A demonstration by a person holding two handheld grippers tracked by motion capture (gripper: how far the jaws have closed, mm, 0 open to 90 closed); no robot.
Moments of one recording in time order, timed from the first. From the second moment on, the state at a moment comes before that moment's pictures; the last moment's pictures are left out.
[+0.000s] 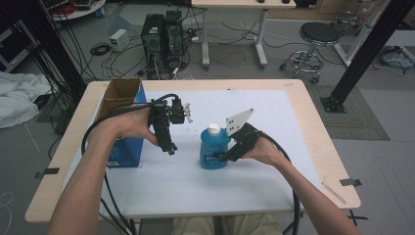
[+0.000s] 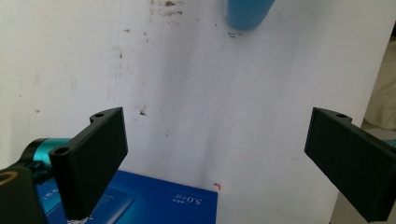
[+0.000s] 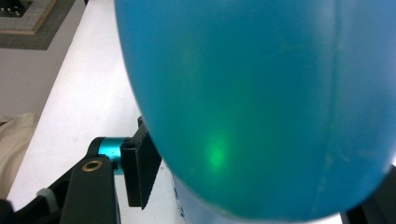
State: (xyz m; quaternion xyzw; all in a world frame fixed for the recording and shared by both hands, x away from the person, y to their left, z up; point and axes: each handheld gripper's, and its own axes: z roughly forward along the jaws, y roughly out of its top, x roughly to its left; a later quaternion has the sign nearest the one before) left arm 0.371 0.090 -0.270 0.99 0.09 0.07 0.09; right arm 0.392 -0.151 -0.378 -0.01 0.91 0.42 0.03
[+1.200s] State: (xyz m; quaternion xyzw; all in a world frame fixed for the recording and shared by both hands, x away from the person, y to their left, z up) left arm 0.372 0.086 -0.265 0.99 0.10 0.07 0.09; right arm 0.399 -0.158 -0.384 -0.01 0.89 0.46 -0.02
